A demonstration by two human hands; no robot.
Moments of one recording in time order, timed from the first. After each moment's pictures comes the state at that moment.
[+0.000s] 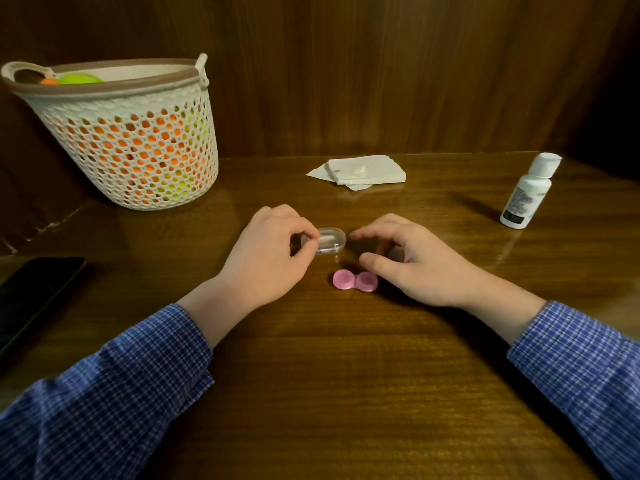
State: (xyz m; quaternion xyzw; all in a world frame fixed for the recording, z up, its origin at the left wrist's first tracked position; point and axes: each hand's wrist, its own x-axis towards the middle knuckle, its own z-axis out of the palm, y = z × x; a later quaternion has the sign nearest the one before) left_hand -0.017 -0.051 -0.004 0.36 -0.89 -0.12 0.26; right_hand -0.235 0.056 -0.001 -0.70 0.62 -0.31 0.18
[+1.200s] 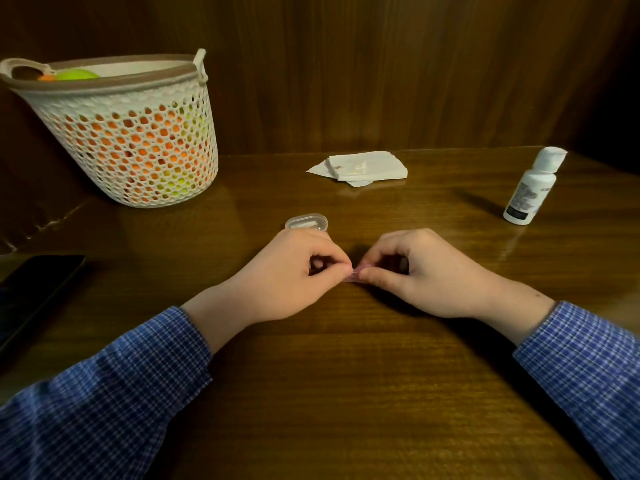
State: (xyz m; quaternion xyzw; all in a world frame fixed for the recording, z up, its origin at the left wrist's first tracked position) left_hand -0.019 -0.030 -0.001 0.23 -0.92 -0.27 0.19; right_hand -0.228 0.073 0.006 -0.73 0.60 -0.26 0.17
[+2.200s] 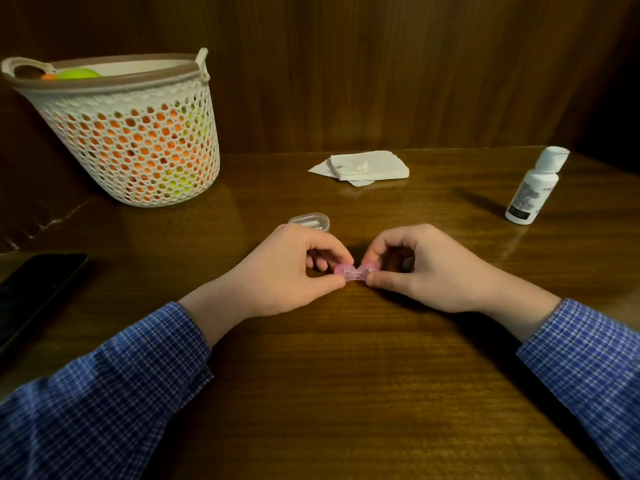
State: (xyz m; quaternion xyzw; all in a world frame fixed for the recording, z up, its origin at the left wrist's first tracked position) left_hand -0.014 -0.034 0.001 0.23 -0.90 -0.31 0.17; right_hand -0.235 0.071 0.006 -0.72 0.59 -0.29 0.23
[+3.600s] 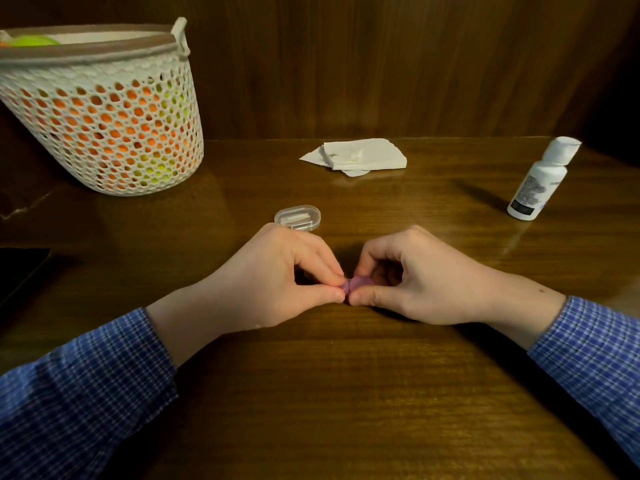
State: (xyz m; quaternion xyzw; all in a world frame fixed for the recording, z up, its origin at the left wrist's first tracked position) left_hand -0.013 -0.026 0.006 0.17 -0.92 -0.30 0.18; right_hand -0.226 0.070 0.011 -0.76 0.57 -0.23 0.21
